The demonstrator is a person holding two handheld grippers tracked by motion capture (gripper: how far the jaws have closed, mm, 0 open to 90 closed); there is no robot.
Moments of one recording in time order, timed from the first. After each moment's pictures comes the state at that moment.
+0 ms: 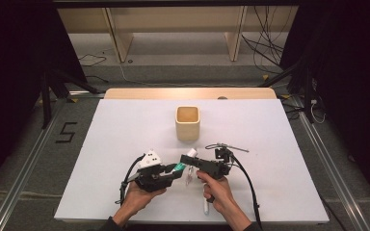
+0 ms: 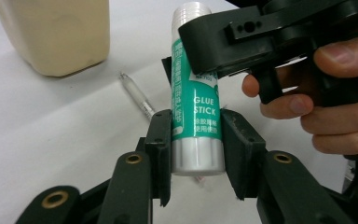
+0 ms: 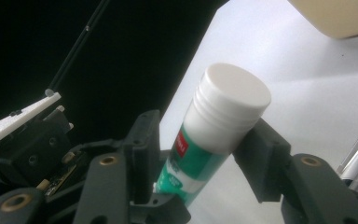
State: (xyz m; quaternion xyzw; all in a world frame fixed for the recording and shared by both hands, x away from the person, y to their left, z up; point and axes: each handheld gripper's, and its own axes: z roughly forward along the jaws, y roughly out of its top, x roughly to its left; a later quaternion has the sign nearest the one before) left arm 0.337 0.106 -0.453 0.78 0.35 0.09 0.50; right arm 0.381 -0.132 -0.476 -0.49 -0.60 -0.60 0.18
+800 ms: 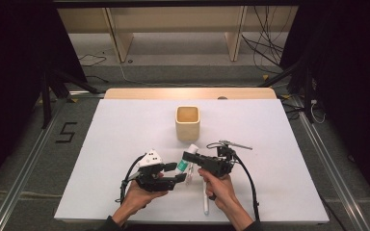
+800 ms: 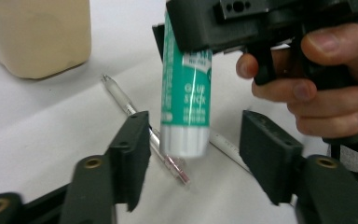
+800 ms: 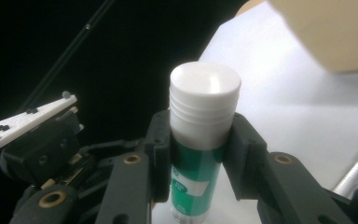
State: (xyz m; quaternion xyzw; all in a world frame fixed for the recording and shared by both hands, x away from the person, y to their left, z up) left arm 0.341 0.107 -0.453 0.79 0.34 0.05 0.51; right arm 0.380 -0.137 -0.460 -0.47 -0.62 -0.62 0.13
